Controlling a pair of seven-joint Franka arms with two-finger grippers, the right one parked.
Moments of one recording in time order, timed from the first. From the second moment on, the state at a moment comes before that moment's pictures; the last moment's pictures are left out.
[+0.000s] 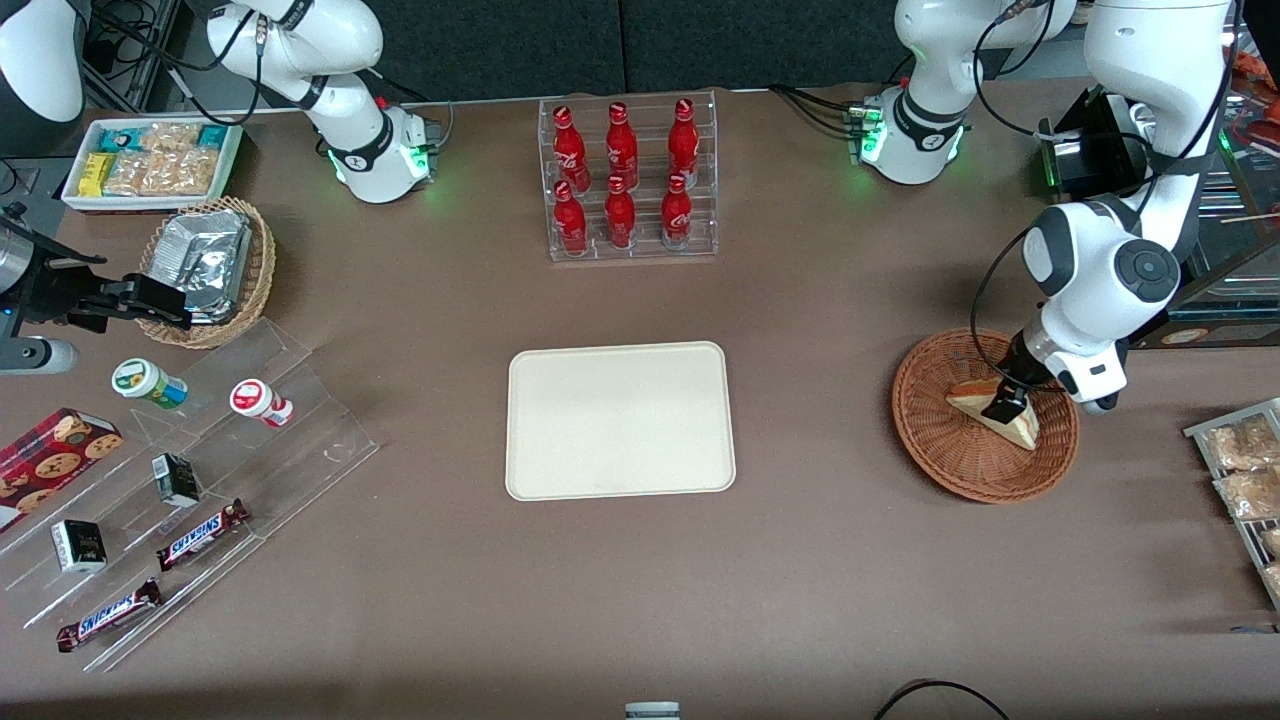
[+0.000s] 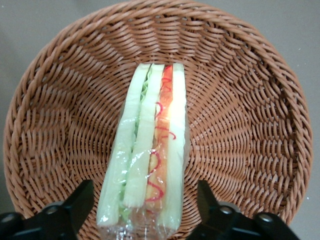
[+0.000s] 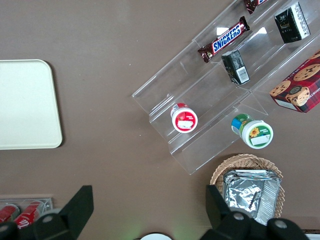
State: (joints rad) arm 0.02 0.20 0.01 -2.35 -0.04 2.61 -1.03
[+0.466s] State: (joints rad) arm 0.02 0.17 0.01 -2.33 -0.04 2.53 -1.03
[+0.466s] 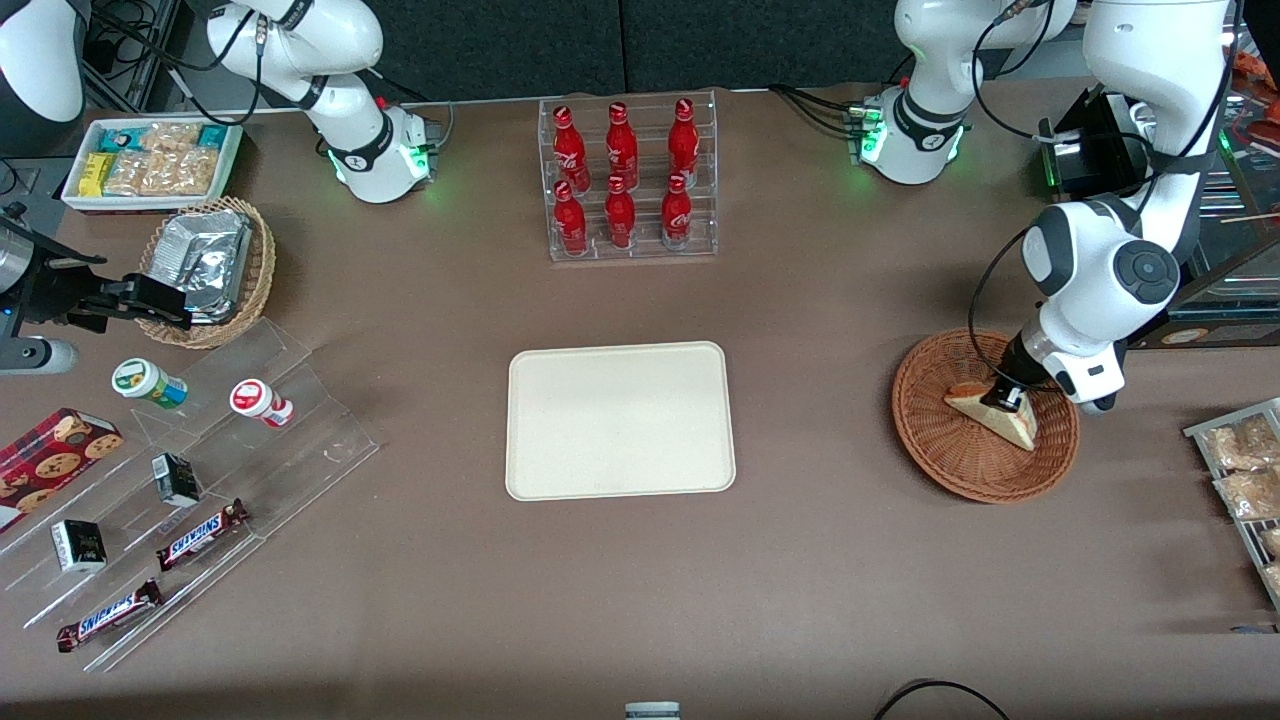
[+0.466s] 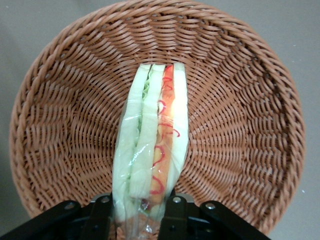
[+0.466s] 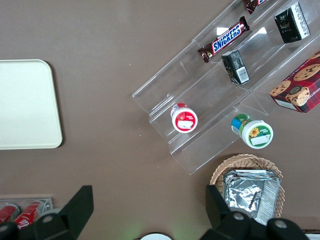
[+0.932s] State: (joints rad) arm -0.14 0.00 -0.02 -2.03 0.06 1.93 -1.08
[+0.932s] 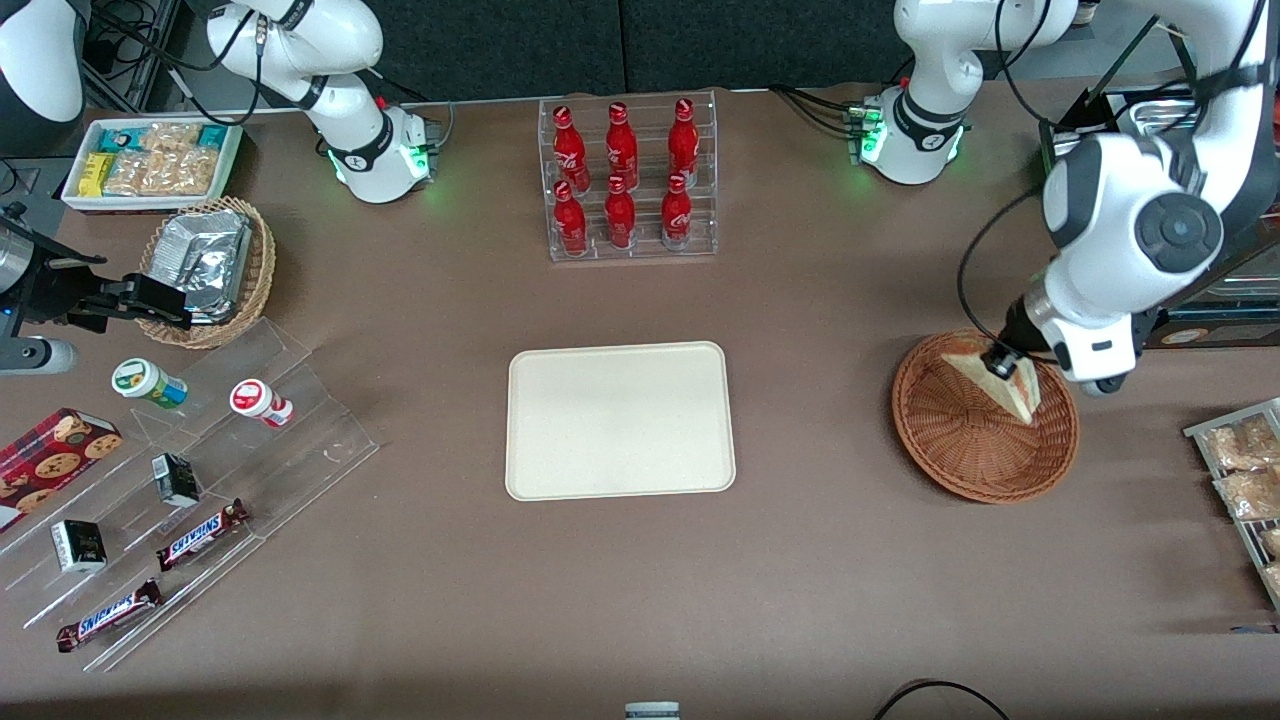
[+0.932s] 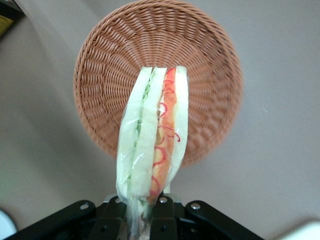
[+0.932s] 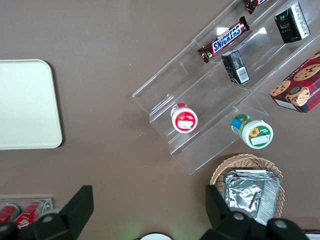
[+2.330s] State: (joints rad) arm -0.77 0.61 -0.04 -1.44 0.08 2.08 -1.11
